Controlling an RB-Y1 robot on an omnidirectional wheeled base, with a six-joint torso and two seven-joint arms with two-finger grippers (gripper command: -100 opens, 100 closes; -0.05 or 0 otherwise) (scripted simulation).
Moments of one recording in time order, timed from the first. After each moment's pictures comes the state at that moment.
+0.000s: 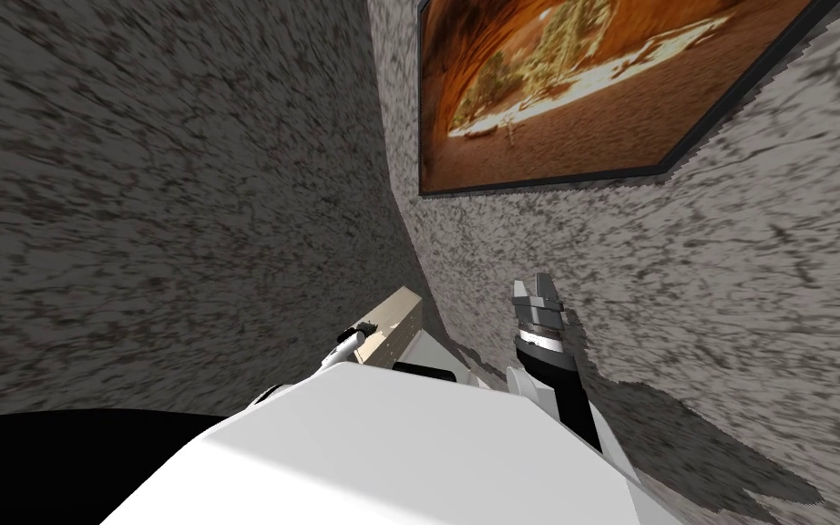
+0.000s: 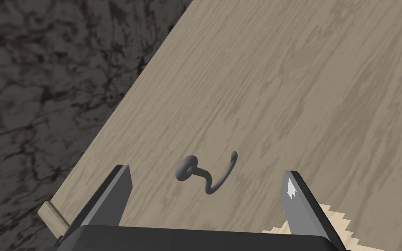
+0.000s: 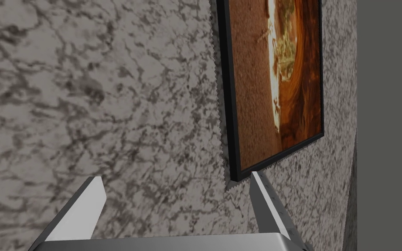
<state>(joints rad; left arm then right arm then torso) -0.10 0.26 0.18 -0.71 0.74 0.10 0.72 0.55 0.00 -0.06 -2.30 0.07 -0.49 0.02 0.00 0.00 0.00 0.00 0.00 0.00</state>
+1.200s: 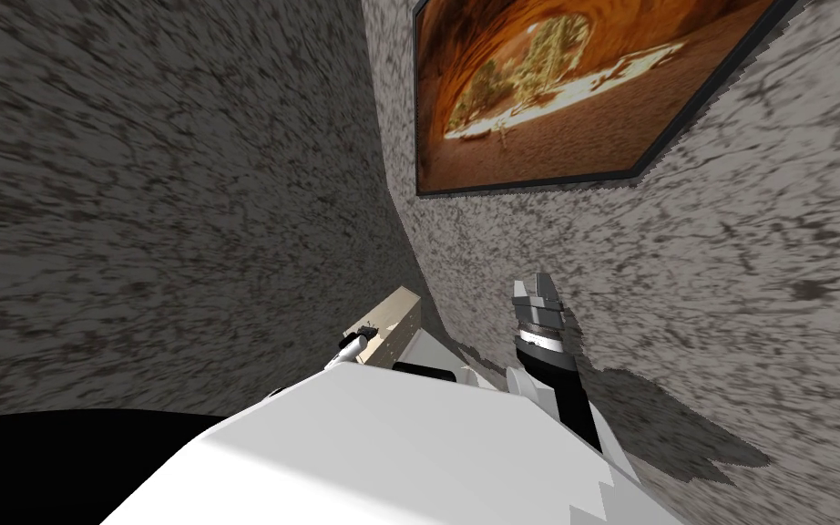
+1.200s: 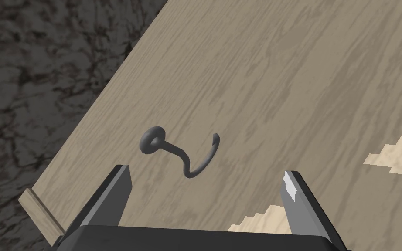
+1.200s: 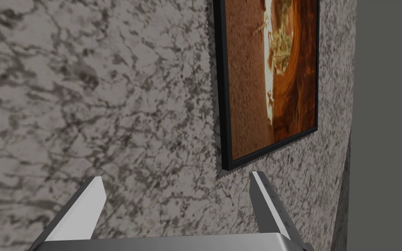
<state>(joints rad) -0.10 0.21 0.21 -0.65 0.73 0.03 0.71 0.55 0.00 -0.06 -2.30 0.07 -0.49 0.02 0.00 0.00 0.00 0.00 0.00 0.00</state>
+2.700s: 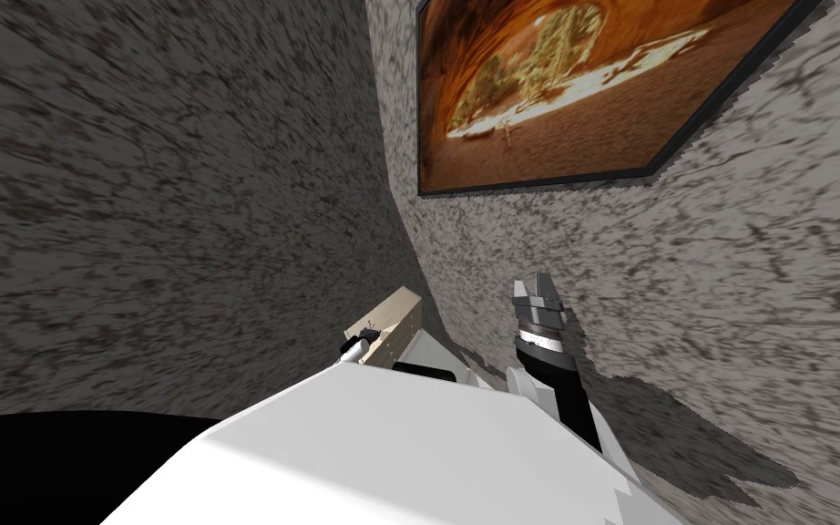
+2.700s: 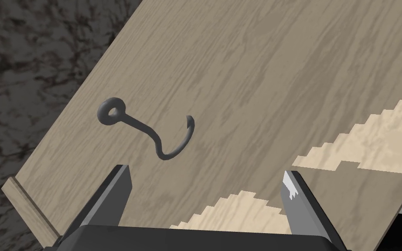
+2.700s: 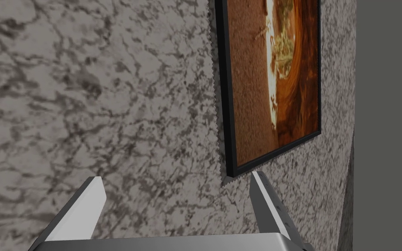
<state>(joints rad) -0.07 0.19 0.16 -0.68 0.78 0.00 0.66 0.55 0.00 -0.06 -2.30 0.07 -0.49 0.02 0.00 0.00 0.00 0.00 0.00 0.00</state>
